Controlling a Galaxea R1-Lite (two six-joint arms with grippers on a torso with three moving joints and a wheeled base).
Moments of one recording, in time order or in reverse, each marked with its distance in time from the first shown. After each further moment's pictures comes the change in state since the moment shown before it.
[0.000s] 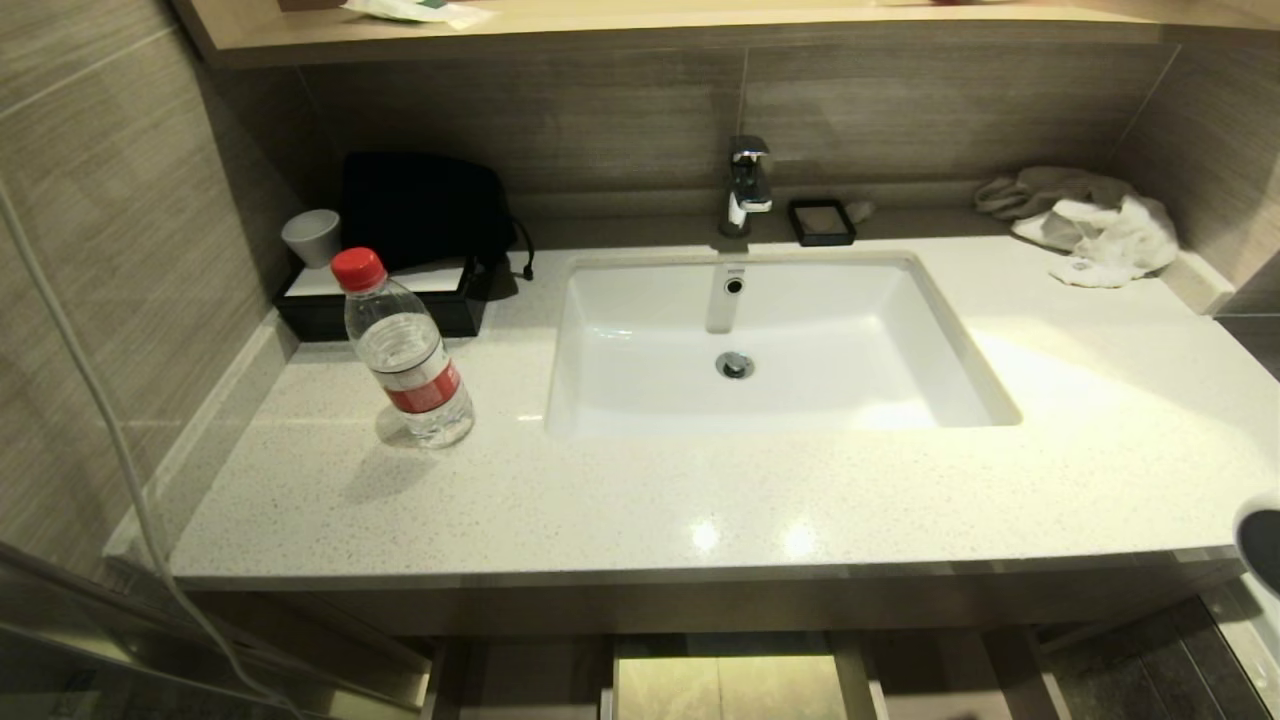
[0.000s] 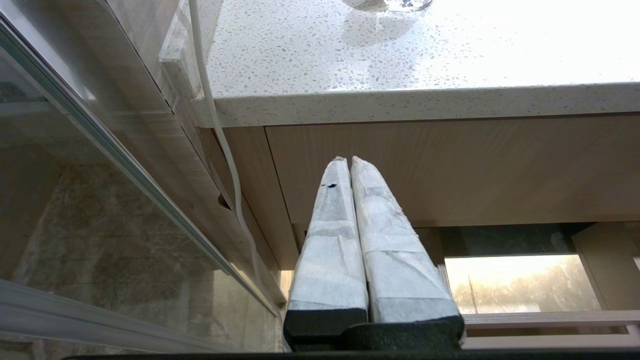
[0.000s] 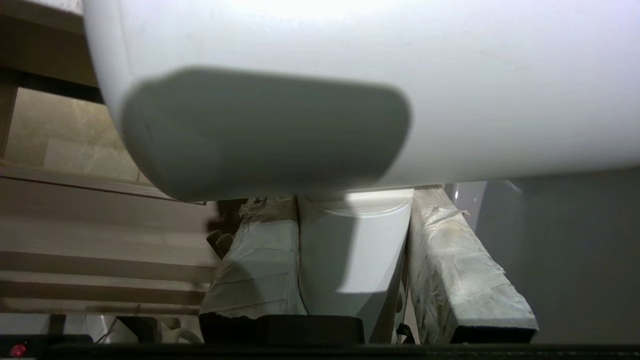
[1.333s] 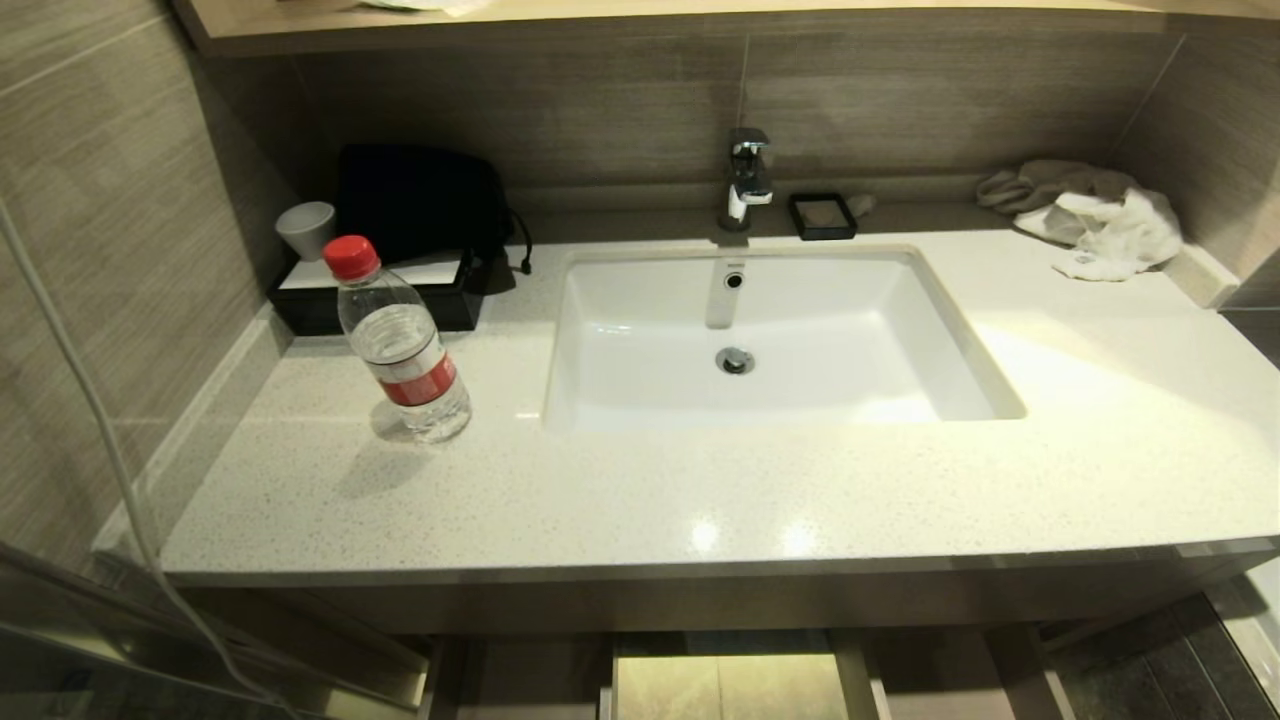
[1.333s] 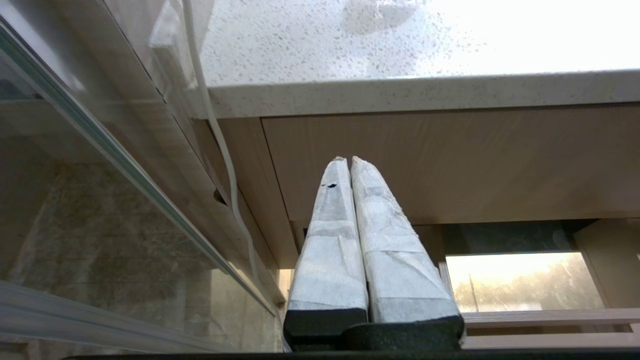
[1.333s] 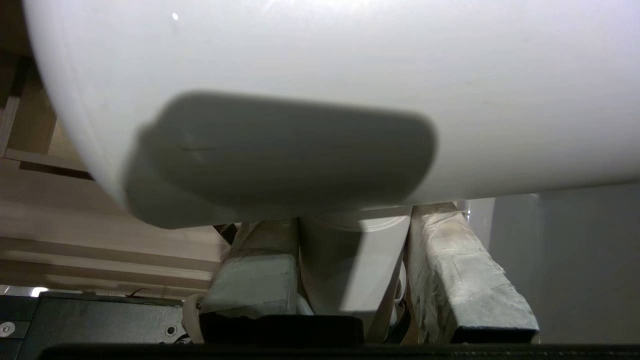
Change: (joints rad) left arm 0.000 0.000 0.000 0.000 0.000 0.001; right arm 0.000 -0.296 -0.110 0.341 0.059 0.029
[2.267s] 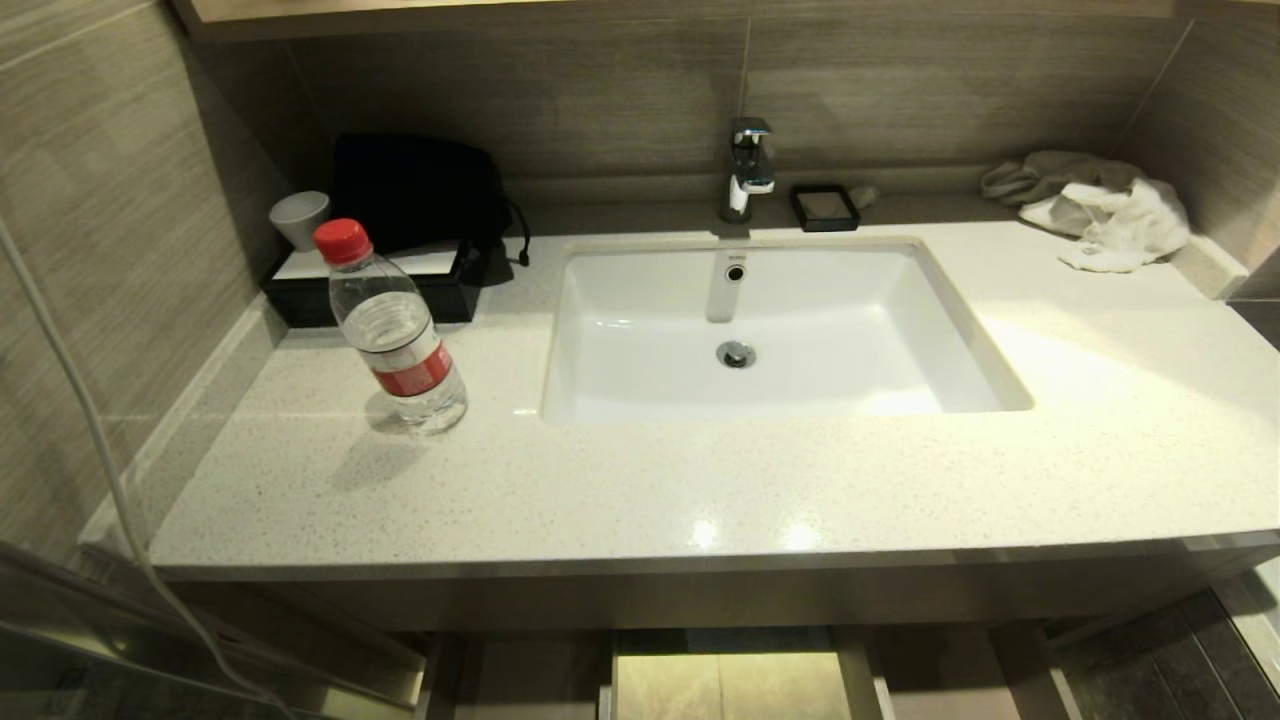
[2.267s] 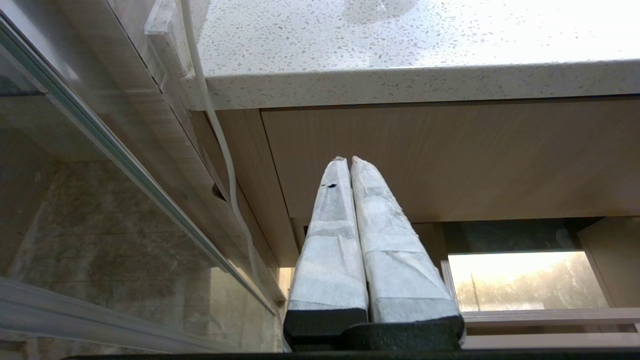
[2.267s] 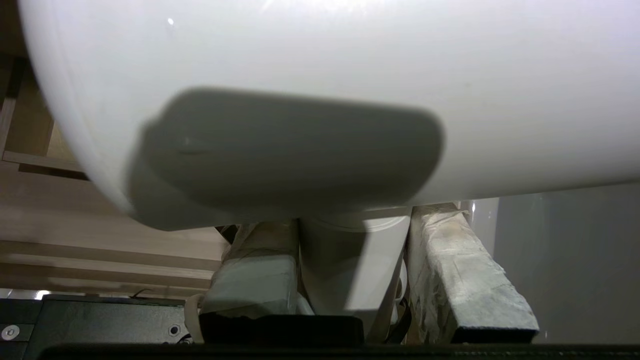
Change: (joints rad) left arm 0.000 0.000 0.000 0.000 -0.001 -0.001; right arm -0.001 0.011 -0.004 0.003 -0.010 0.020
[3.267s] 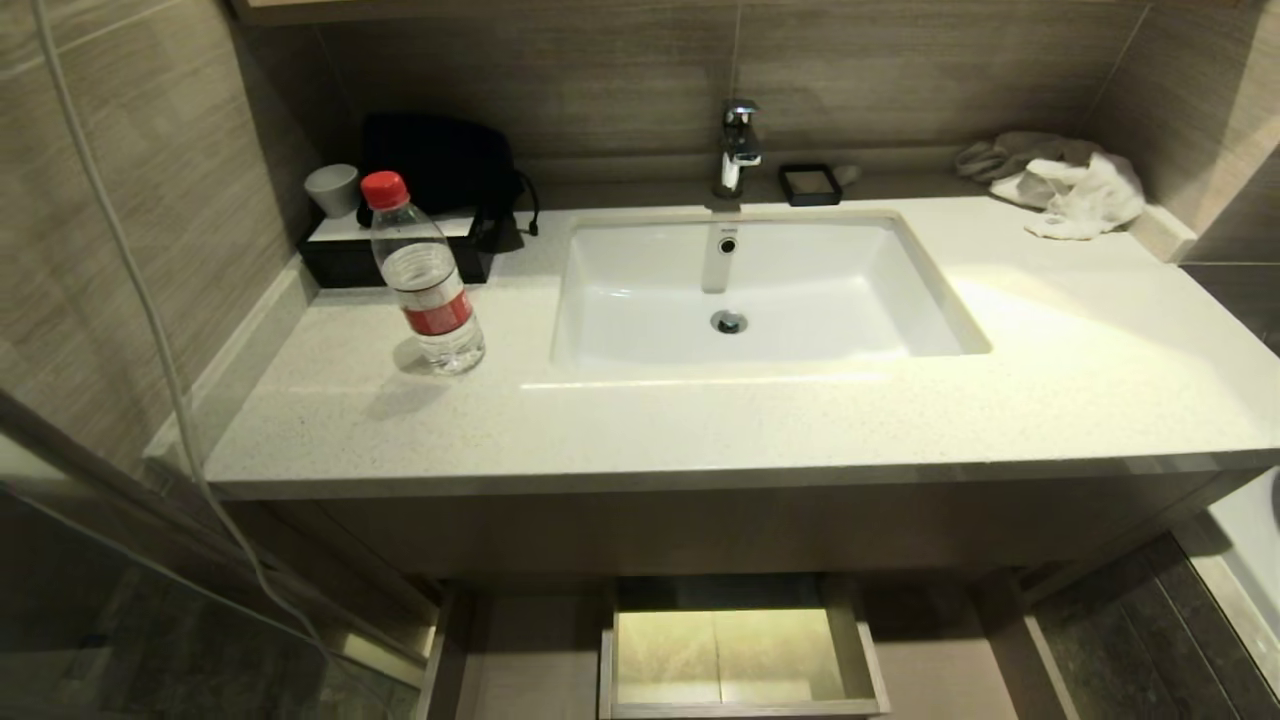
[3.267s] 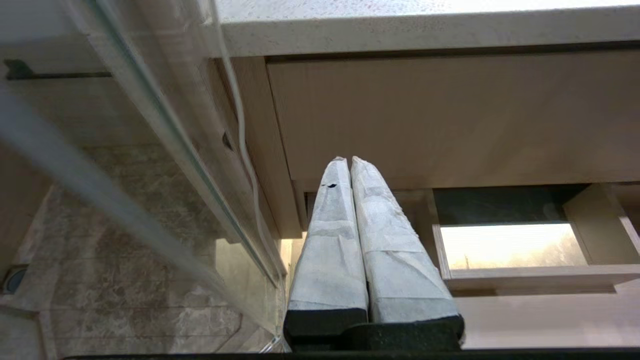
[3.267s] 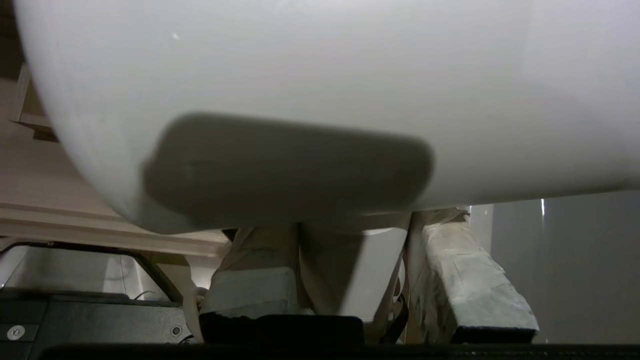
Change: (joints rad) left arm 0.000 0.000 0.000 0.000 0.000 0.000; right arm 0.001 -0.007 -0.025 0.019 0.000 0.002
